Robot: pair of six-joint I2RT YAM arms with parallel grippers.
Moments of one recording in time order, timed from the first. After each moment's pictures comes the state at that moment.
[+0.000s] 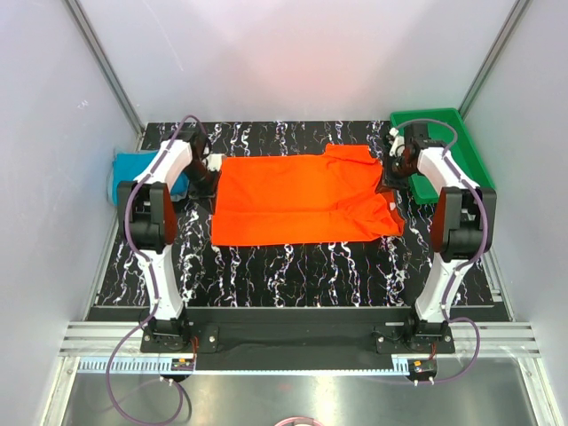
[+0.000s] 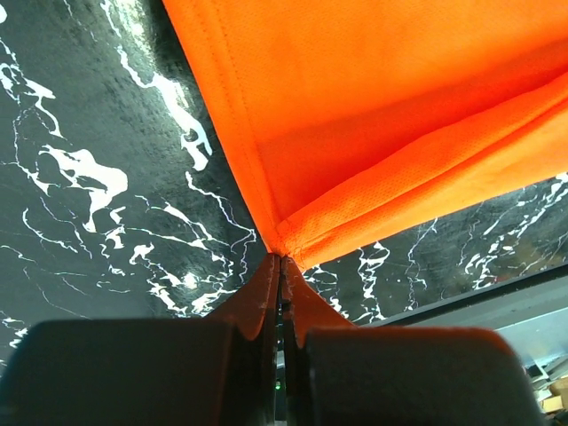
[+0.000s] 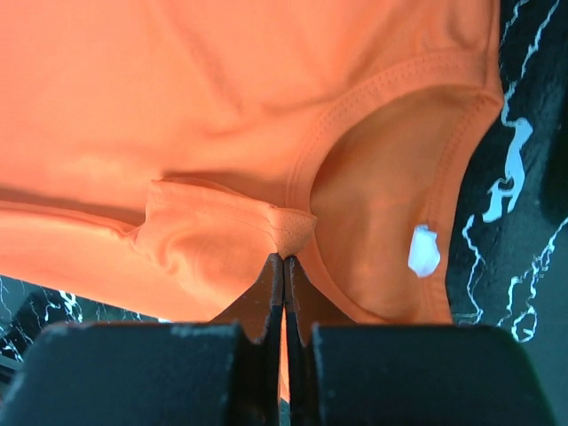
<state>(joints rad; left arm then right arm) -0.07 2.06 1.74 -1.23 0.25 0.11 -0.01 1.95 1.54 -0.74 -0.32 0.09</state>
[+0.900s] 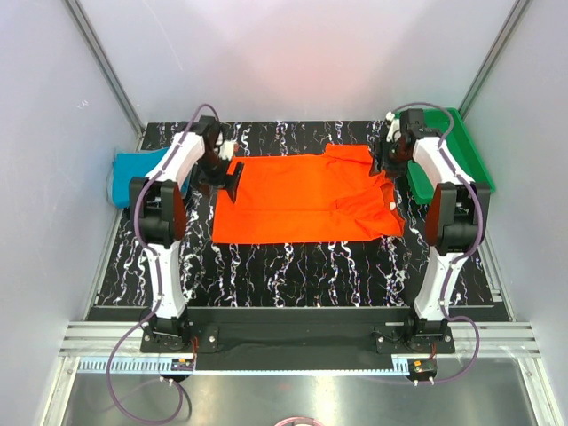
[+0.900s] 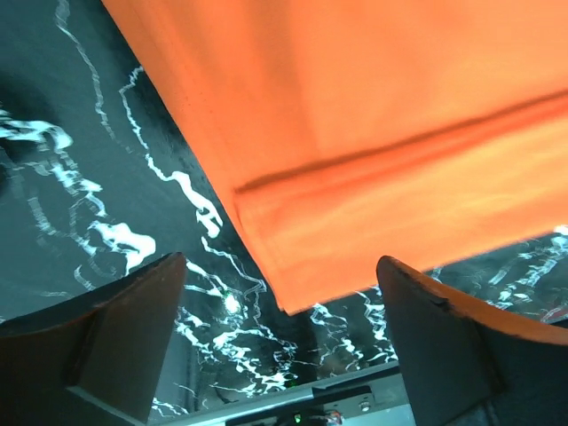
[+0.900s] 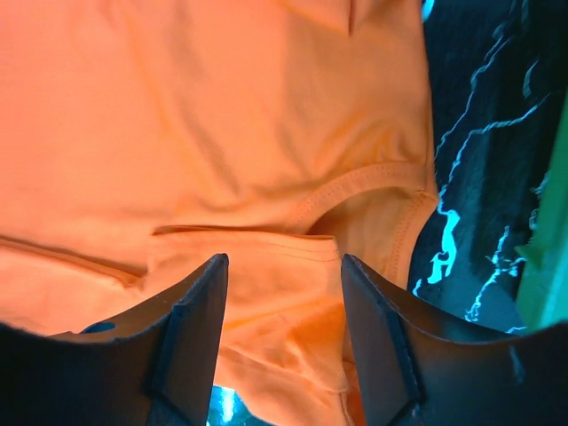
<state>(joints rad) -0.14 2.17 1.91 -1.21 0.17 0.11 0.02 2.04 1.72 -0.74 -0.23 0.05</state>
